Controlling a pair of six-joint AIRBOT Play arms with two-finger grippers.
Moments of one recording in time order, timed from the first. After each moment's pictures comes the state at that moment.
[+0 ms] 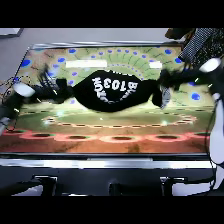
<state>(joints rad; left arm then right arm) -0.07 -1.34 1.24 0.75 -0.88 -1.40 -0.15 -1.61 1.71 -0.81 1.27 1.57</state>
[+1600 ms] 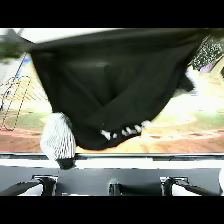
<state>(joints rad) 0.01 -1.27 1.69 1.14 -0.97 -1.77 -0.14 -1.39 2.02 -1.18 1.17 2.07</state>
